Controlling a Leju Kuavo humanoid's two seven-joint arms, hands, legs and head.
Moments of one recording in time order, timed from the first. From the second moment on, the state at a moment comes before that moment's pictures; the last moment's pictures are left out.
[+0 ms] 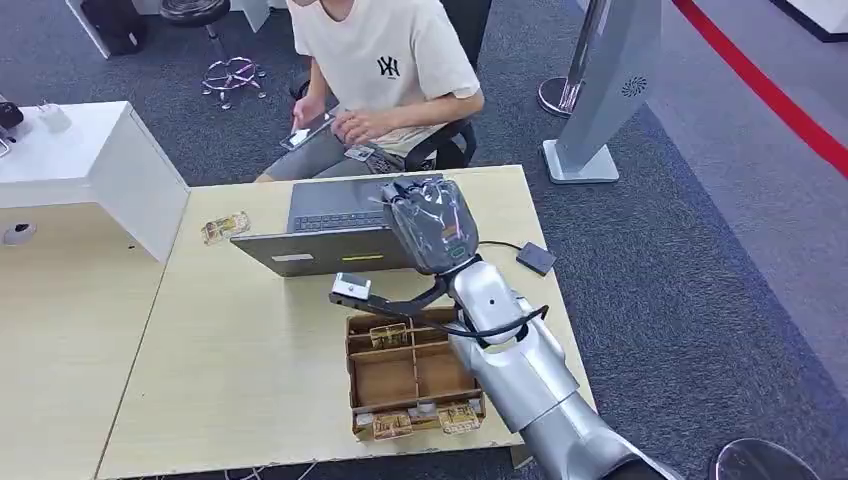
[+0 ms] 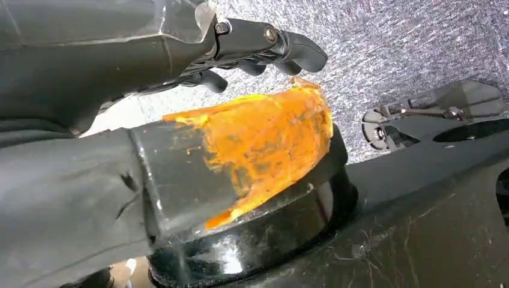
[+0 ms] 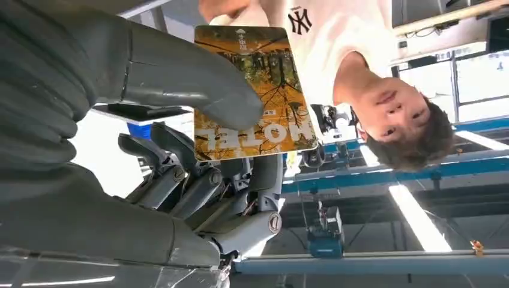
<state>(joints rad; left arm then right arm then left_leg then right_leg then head) -0.12 -0.08 -1.22 -0.16 0.91 0.16 0.07 -0.56 0.20 0.45 -1.10 1.47 -0.69 -0.14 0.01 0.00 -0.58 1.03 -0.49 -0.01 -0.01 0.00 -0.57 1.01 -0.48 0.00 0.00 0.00</state>
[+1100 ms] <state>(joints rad) -0.12 -0.08 -1.24 -0.16 0.94 0.17 0.06 -0.52 0.20 0.46 -1.18 1.48 -0.69 -0.12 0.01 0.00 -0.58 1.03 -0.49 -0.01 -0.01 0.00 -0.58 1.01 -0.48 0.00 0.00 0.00</state>
